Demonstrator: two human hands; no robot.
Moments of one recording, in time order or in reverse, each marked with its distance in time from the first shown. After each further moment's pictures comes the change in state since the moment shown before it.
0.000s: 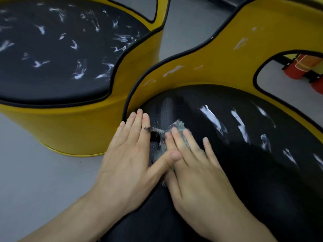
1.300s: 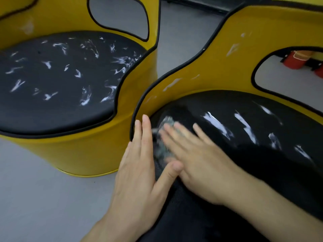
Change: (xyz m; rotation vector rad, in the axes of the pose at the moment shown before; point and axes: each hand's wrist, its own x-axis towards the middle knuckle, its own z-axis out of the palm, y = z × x) left_hand -0.005 -0.004 -0.005 -0.354 0.155 0.116; right_hand 0.049 0.016 -0.011 -0.100 0.062 -0.170
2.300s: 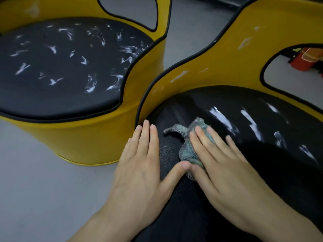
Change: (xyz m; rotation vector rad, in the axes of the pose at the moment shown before) left_hand -0.008 0.000 0.000 0.435 -0.171 -0.160; right_hand -0.049 -0.001 -0.001 0.083 -0.082 0.201
